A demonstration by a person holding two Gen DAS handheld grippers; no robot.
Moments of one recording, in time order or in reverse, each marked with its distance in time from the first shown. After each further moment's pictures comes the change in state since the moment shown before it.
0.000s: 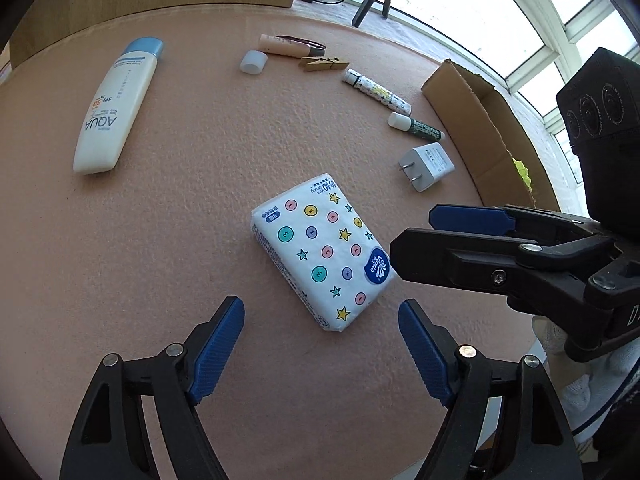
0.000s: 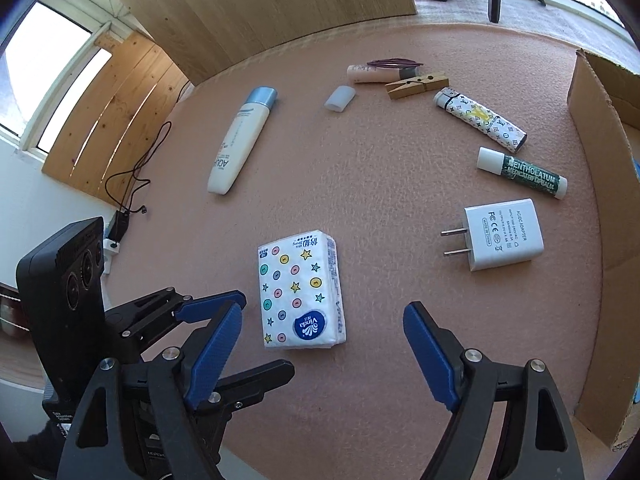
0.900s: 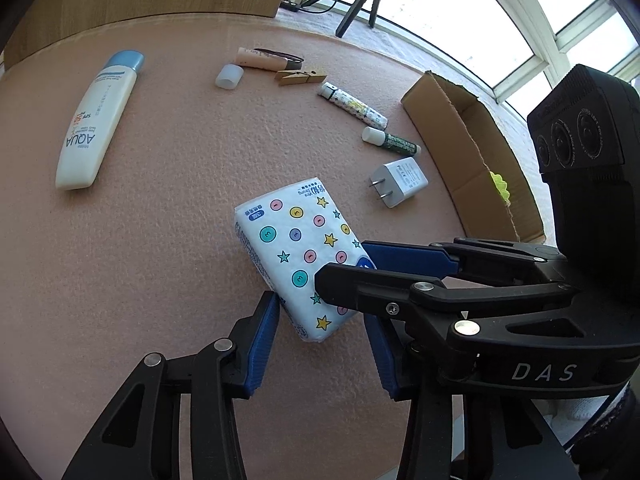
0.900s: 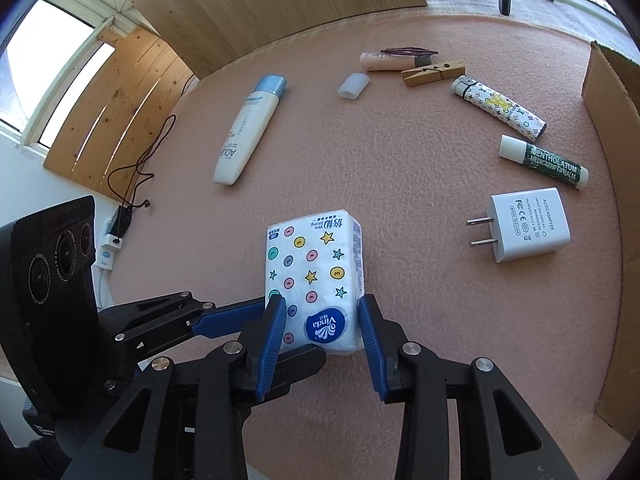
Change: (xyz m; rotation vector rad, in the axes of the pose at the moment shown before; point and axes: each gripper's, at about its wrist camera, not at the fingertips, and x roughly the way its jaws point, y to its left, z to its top) left arm -0.003 -0.021 0.013 0.000 -0.030 -0.050; right arm 0.003 0.006 -0.004 -0.007 -0.008 0.007
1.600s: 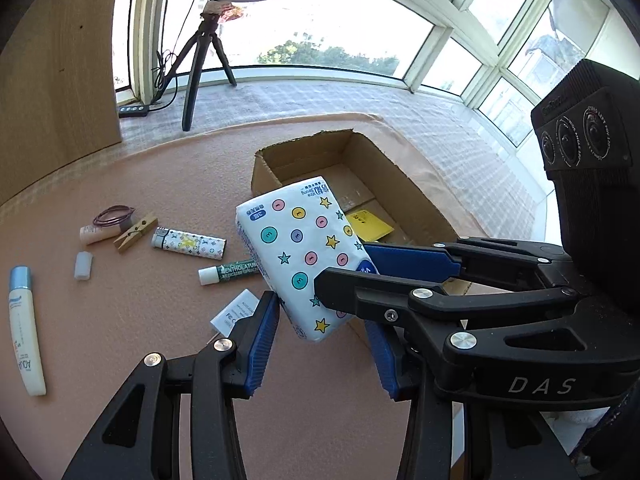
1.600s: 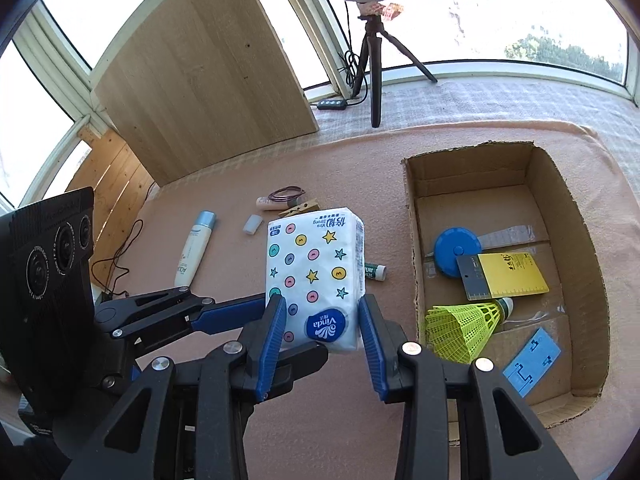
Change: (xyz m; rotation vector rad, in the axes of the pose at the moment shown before) left arm 0.007 -0.157 0.092 0.340 -0.085 -0.079; right arm -0.141 -0.072 0.012 0.099 -0.302 -0.153
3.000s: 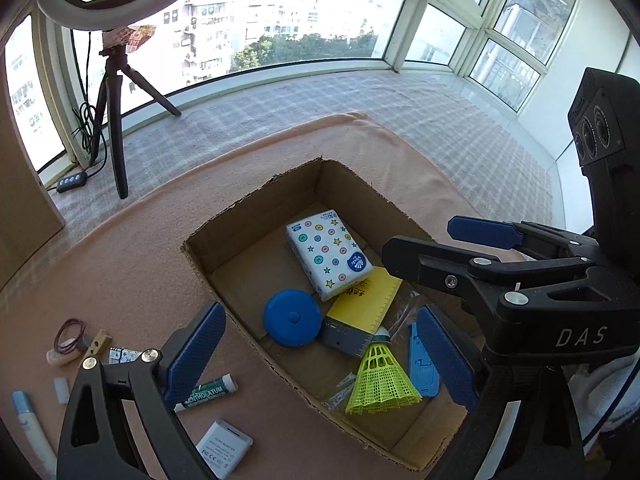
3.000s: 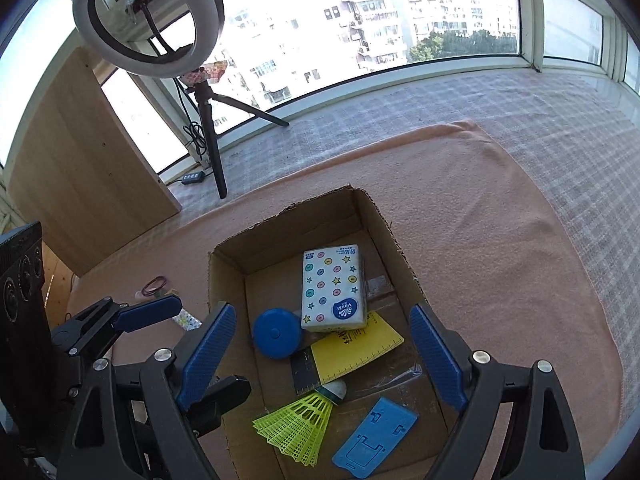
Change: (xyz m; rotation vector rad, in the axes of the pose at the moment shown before) left arm 0.091 -0.036 0.084 0.155 0.052 0.043; right arm -0.018 -0.127 0.035 0.224 -0.122 -0.215
